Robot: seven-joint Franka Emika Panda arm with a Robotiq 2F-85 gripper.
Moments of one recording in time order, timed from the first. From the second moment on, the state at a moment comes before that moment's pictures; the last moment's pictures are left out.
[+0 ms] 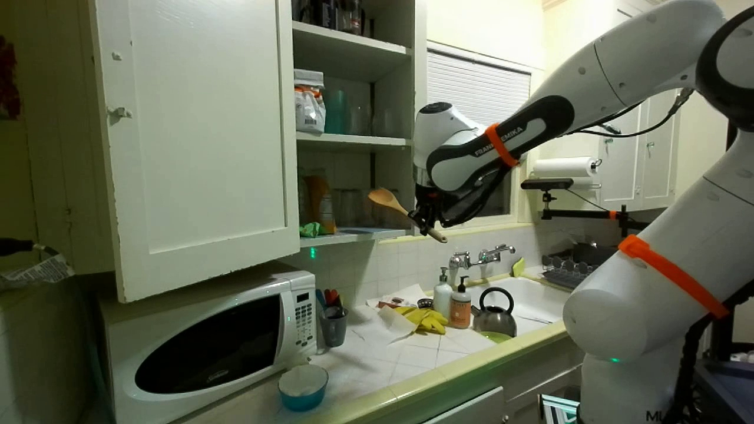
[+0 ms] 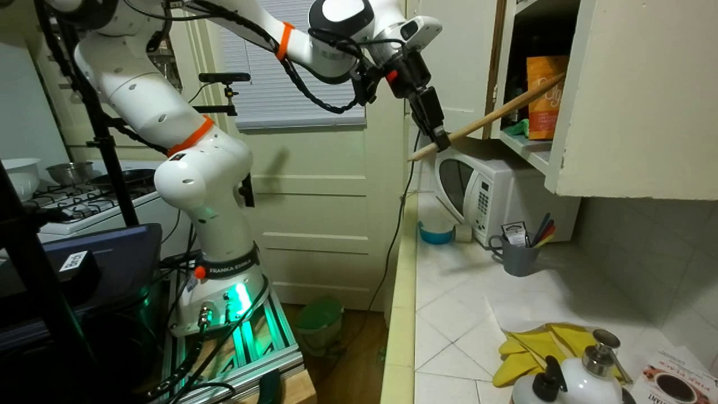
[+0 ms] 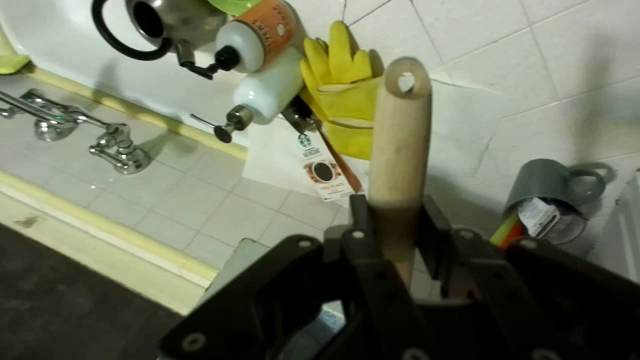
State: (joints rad) arm -0.55 -0.63 0.05 -2.52 -0.51 2.31 0.24
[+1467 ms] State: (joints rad) arm -0.26 -0.53 0.00 -2.33 -0.92 1.84 0.19
